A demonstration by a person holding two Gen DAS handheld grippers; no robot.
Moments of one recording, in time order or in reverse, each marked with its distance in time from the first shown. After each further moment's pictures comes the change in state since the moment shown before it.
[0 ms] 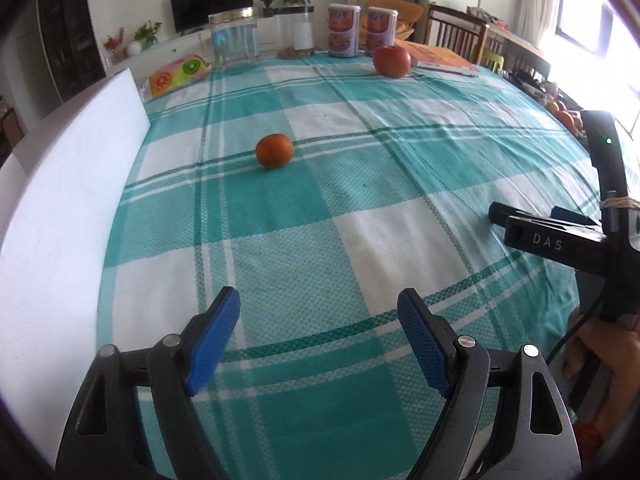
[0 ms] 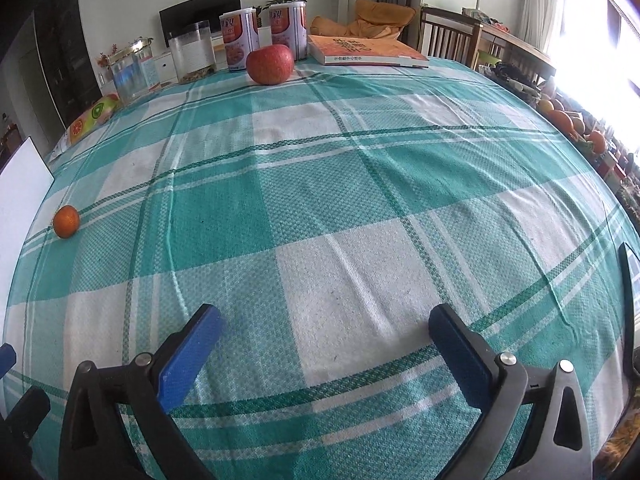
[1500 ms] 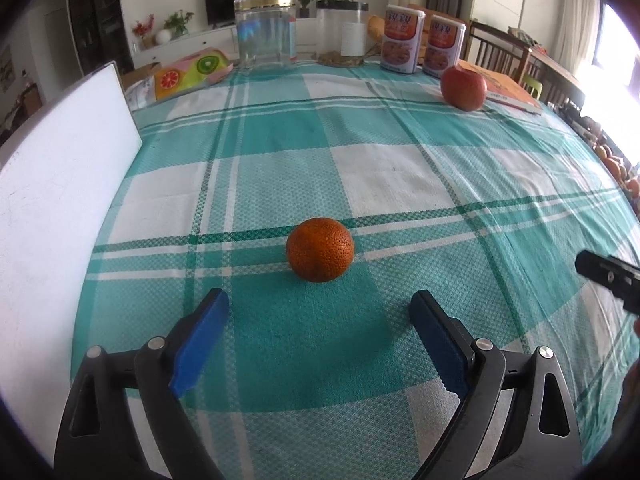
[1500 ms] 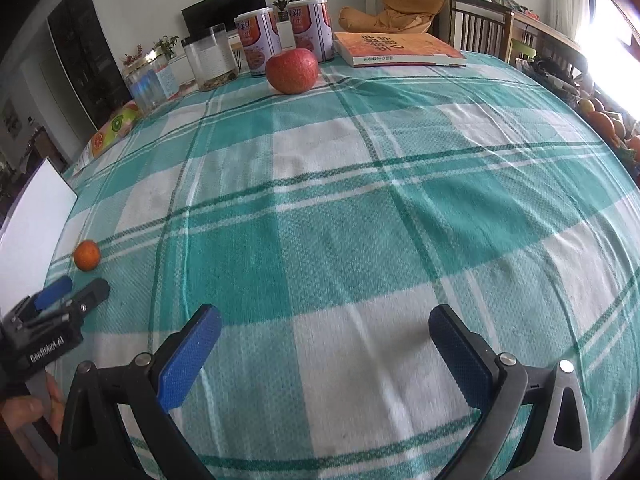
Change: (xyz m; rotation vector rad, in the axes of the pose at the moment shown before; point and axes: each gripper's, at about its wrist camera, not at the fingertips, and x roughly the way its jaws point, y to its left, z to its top) left arm 0.082 0.030 0.067 -0.113 -0.017 0.055; right arm 0.033 -0.011 0.078 0.022 0.023 0.189
